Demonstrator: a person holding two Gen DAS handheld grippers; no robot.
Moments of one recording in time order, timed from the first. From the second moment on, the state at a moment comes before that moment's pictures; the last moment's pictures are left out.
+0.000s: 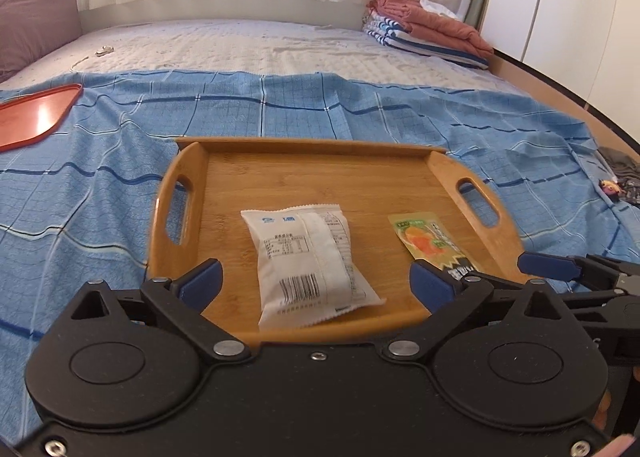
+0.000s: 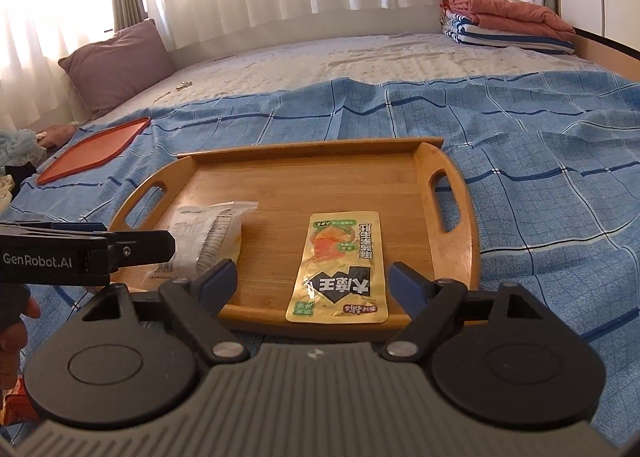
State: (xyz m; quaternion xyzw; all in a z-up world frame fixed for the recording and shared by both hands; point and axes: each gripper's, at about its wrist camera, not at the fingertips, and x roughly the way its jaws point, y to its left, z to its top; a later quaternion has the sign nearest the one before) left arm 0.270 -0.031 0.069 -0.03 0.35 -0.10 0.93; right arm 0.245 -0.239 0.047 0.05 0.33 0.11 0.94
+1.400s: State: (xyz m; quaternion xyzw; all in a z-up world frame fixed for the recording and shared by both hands) left arm 0.056 0.030 0.036 -0.01 0.27 -0.03 0.96; right arm 0.040 -0.240 0.033 0.00 0.26 0.09 0.96
